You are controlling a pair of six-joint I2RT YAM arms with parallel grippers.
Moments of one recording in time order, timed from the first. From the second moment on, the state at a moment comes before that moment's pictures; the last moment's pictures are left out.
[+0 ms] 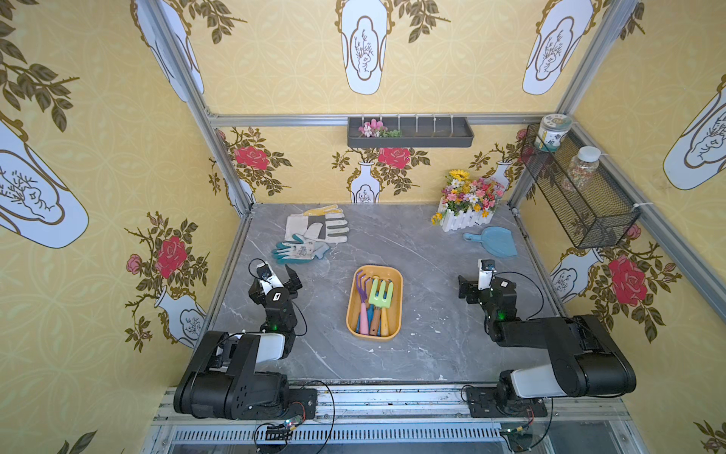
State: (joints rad) left arm -0.12 1.34 0.15 1.03 -0.54 -0.16; right arm 0.03 1.43 0.22 0.80 0.00 -0.03
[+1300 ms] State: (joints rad) left arm -0.11 1.40 0.04 1.28 -0.43 -0.14; right arm 0.03 1.43 0.23 0.80 0.00 -0.02
